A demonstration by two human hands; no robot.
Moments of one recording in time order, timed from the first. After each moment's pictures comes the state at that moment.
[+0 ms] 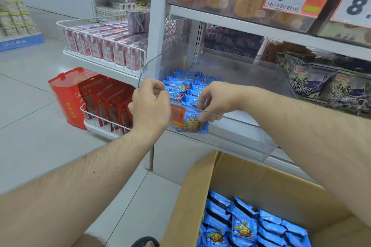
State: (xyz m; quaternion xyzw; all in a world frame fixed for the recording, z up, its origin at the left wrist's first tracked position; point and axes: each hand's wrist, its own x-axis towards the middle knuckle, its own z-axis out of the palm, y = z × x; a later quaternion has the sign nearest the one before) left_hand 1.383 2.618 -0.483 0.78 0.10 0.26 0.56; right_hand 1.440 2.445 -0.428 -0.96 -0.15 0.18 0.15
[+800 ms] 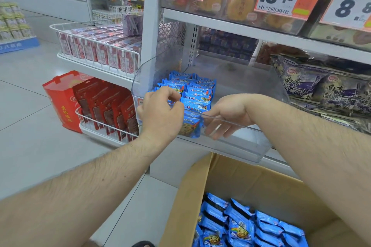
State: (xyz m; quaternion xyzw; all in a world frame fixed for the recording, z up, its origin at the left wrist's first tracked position) left_hand 1.371 2.588 -0.480 0.84 0.02 0.28 0.47; right_hand 1.431 2.417 -0.440 -0.88 0.03 0.36 0.32
